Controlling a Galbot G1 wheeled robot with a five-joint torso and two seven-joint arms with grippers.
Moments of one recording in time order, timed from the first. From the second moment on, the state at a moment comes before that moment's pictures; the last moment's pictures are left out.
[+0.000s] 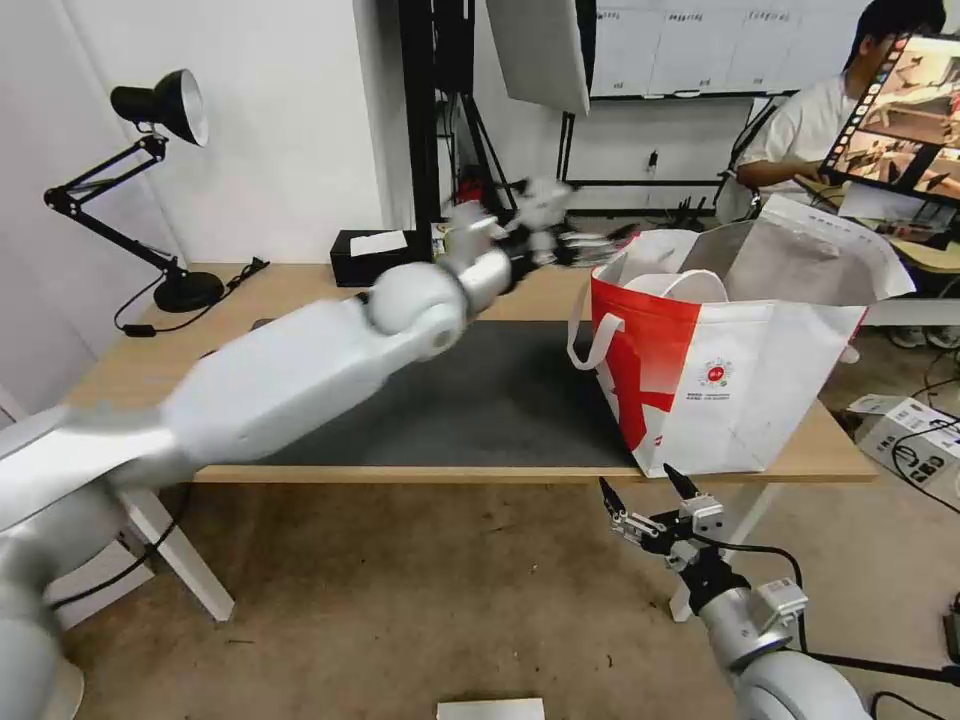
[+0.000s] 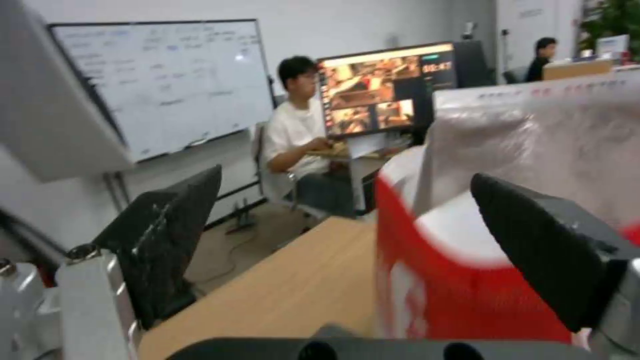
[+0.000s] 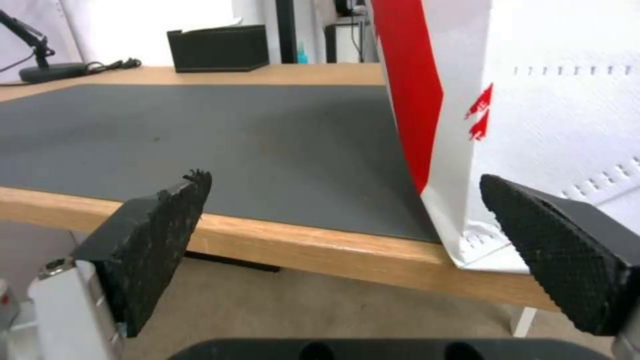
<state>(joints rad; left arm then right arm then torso) -0.03 -0.92 0.64 -1.63 -1.02 -0.03 -0.01 -1.61 0.94 0.39 2.08 0.52 0.13 0.11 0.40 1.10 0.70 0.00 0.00</state>
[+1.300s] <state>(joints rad) 1.46 -0.87 -0.54 -2.02 -0.48 -0.25 -0.17 -1.61 0.94 0.39 2.08 0.52 0.13 0.11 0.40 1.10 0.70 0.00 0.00</state>
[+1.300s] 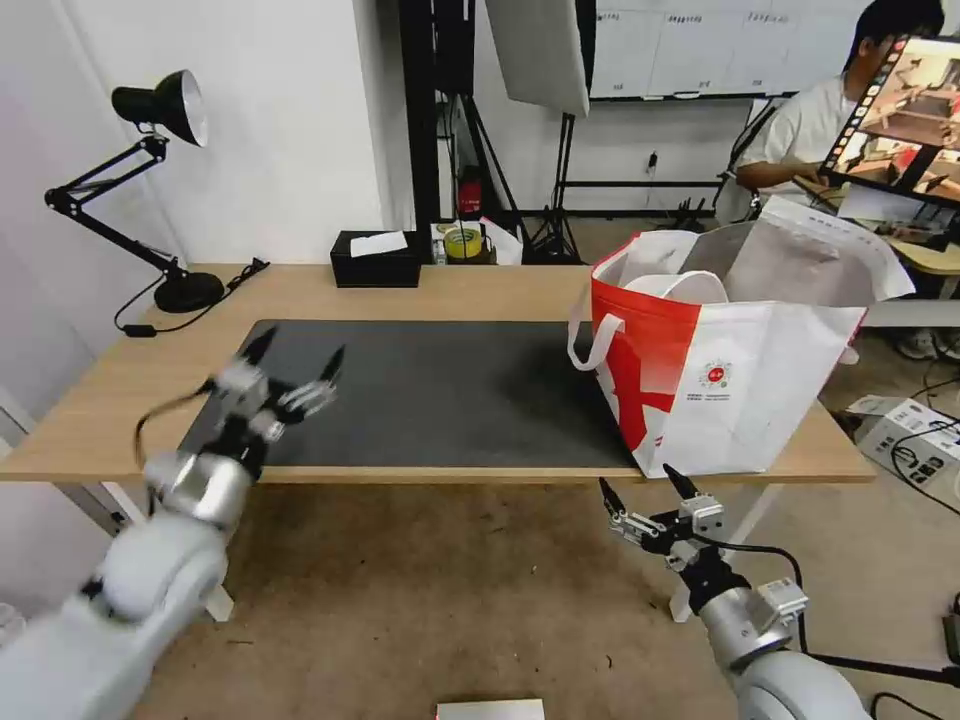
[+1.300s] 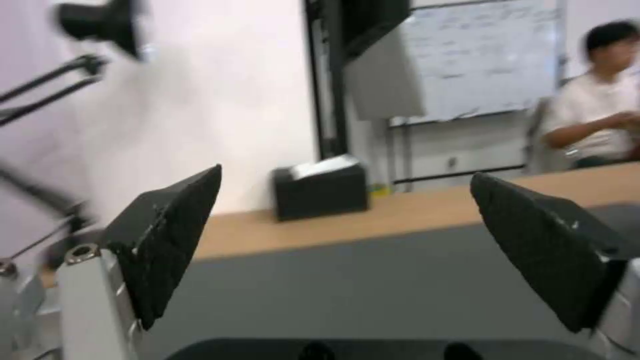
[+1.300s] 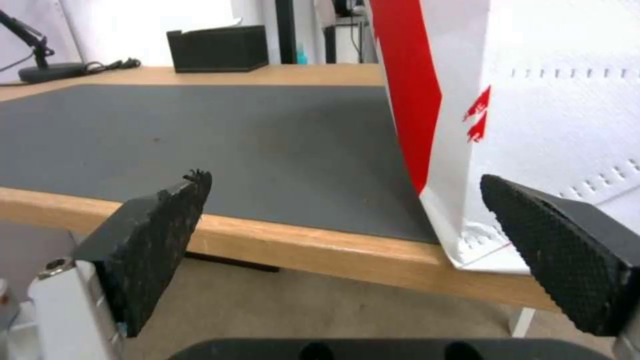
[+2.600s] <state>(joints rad) 1.82 -1.19 -0.58 -2.08 -0.25 -0.36 -0.21 -1.61 0.94 0.39 2.08 0.52 0.13 0.11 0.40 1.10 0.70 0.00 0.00</state>
